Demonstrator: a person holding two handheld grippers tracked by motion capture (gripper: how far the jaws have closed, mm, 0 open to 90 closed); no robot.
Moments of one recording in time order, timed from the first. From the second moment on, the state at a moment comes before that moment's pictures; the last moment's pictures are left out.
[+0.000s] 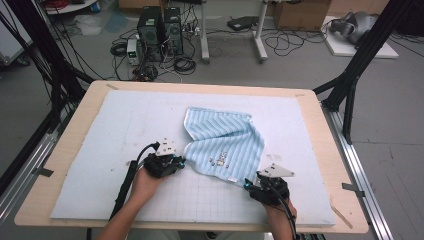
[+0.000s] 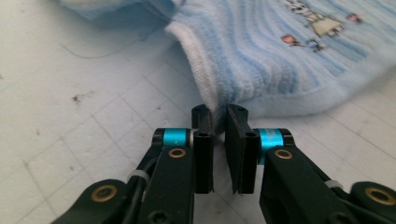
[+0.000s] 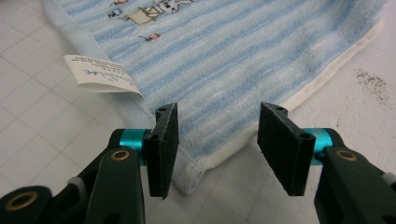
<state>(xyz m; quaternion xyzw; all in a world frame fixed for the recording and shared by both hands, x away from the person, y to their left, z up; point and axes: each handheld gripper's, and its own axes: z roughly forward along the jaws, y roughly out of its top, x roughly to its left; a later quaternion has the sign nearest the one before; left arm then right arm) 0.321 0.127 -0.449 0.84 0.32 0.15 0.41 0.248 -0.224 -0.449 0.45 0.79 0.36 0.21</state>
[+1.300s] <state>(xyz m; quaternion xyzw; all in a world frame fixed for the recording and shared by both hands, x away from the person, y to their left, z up) 0.300 0.131 -0.452 0.83 0.34 0.12 0.43 0.218 -0.220 -0.445 0.41 0.81 0.36 0.20</state>
